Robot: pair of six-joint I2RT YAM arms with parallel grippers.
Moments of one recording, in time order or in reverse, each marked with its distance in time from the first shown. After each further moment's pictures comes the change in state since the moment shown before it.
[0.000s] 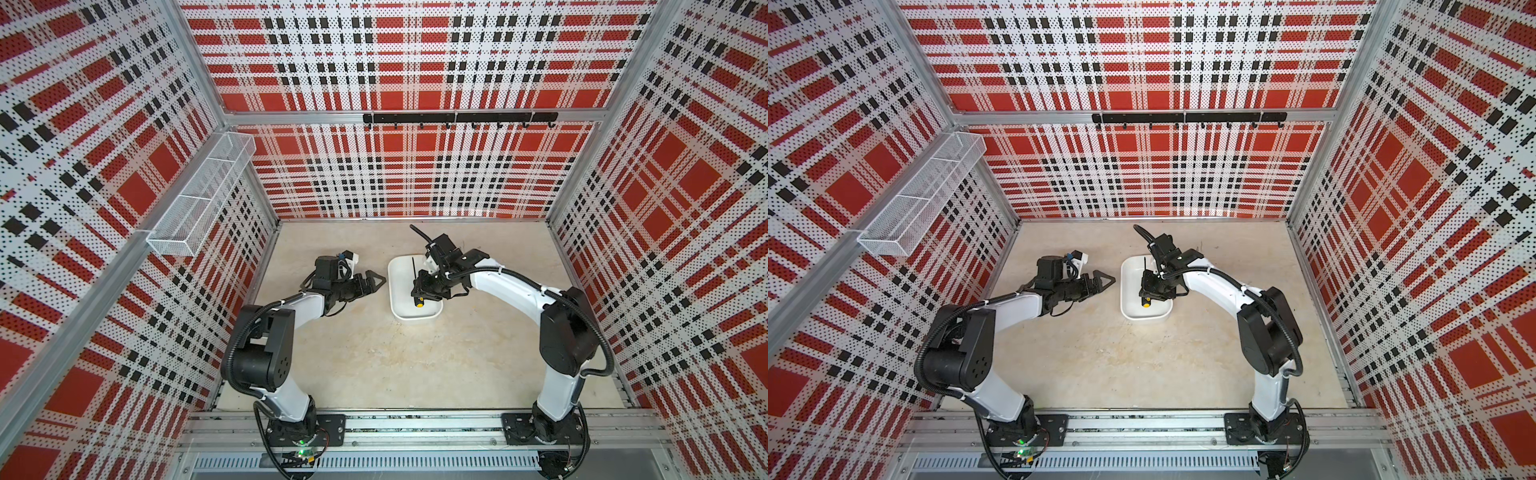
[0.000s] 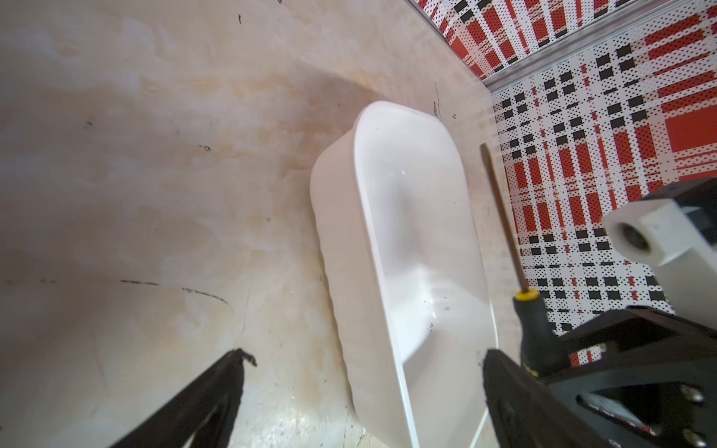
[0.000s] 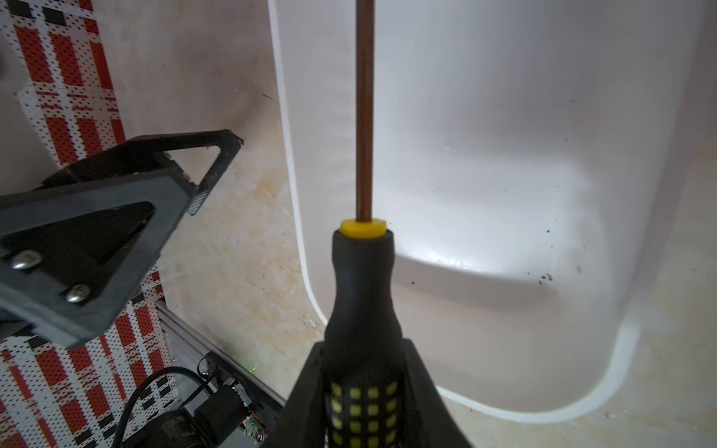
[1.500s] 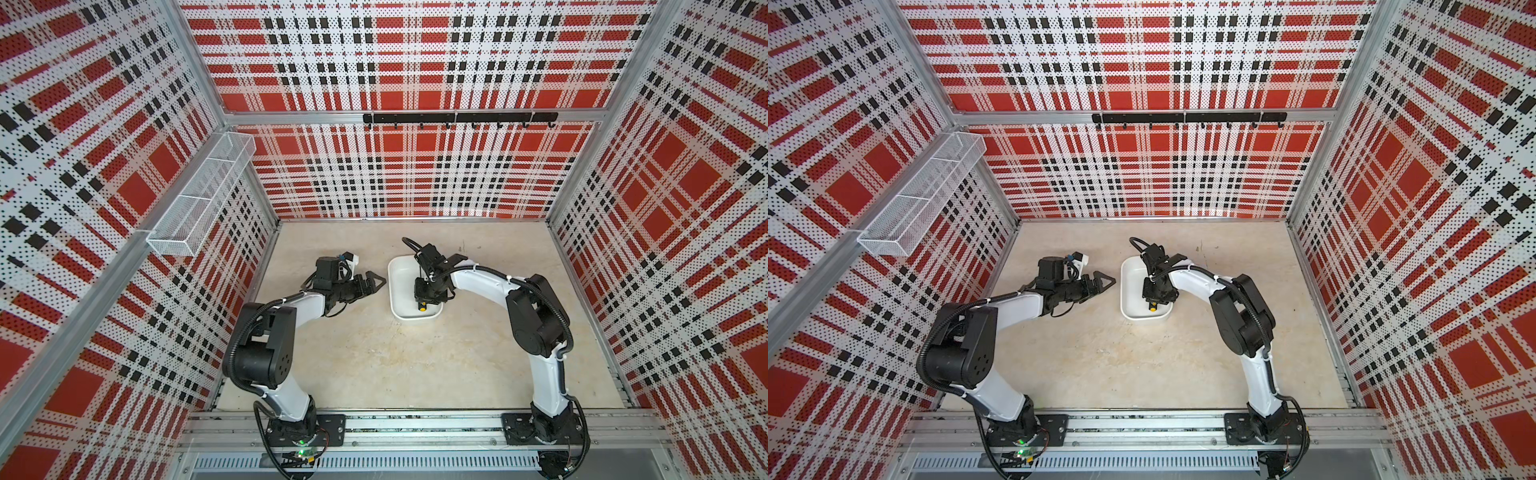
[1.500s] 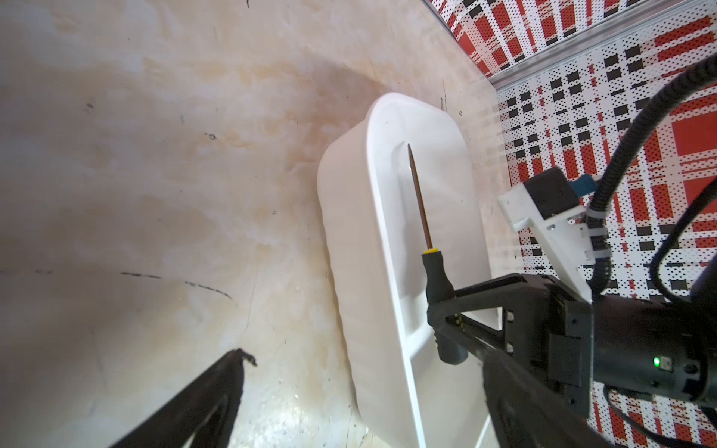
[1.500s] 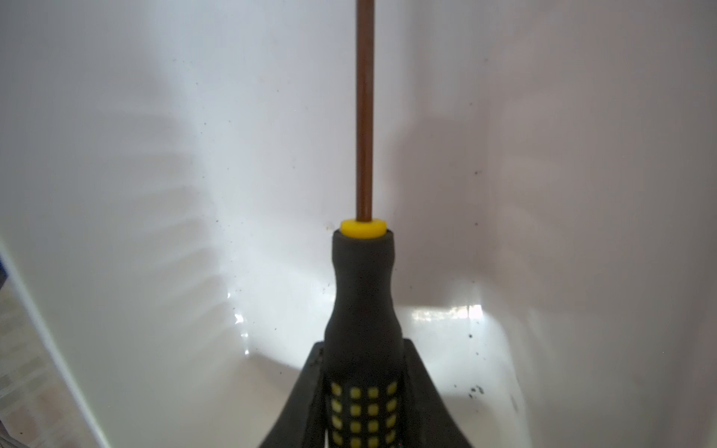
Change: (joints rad) left arm 0.000 0.021 0.000 -0.001 0.001 -0.011; right arm 0.017 0.201 0.064 0.007 0.219 -0.009
